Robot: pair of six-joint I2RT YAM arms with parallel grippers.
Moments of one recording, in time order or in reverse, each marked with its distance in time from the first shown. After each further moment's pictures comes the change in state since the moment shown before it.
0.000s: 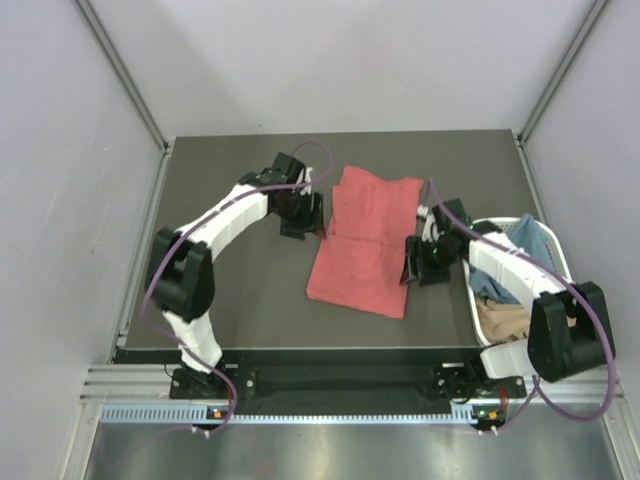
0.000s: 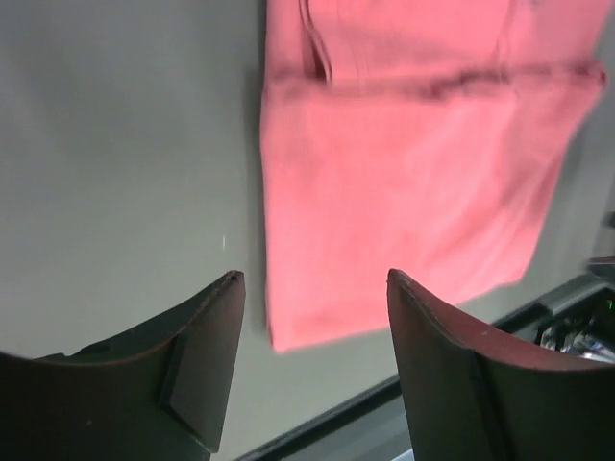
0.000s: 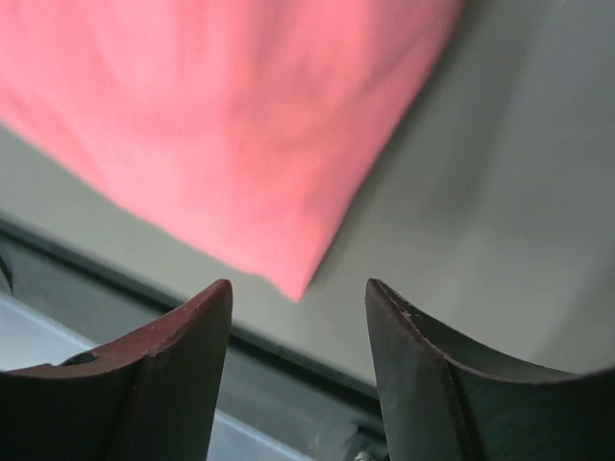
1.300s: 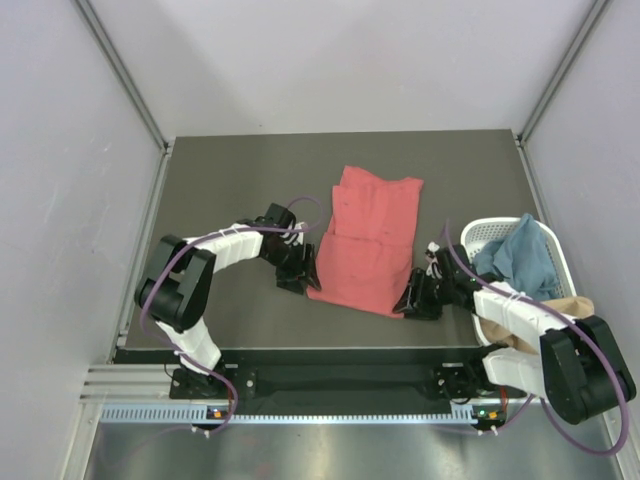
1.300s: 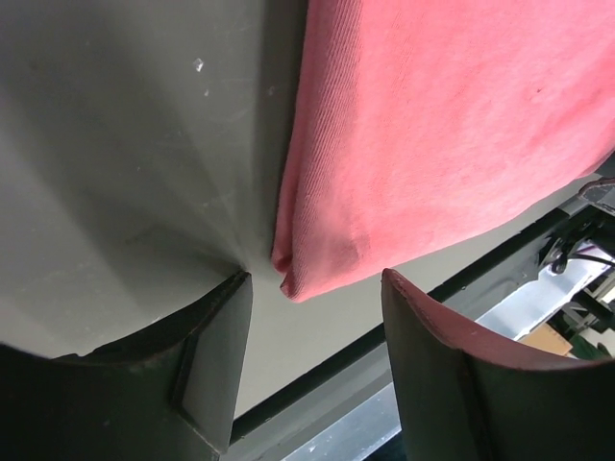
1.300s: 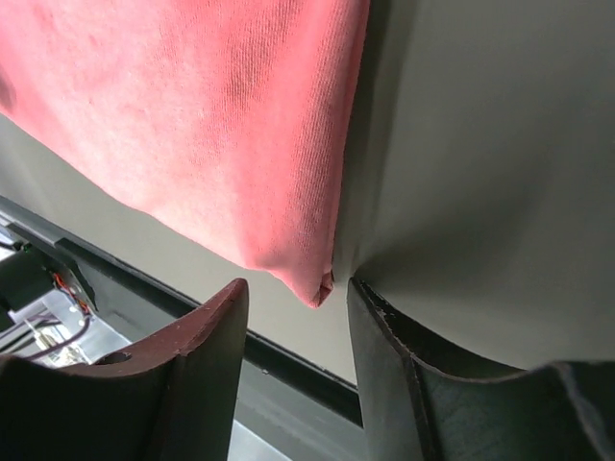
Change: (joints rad) left arm 0.008 -0.148 -0.542 0.229 0.224 -0.065; right arm 0.087 -0.235 -0.499 0.390 -0.096 0.397
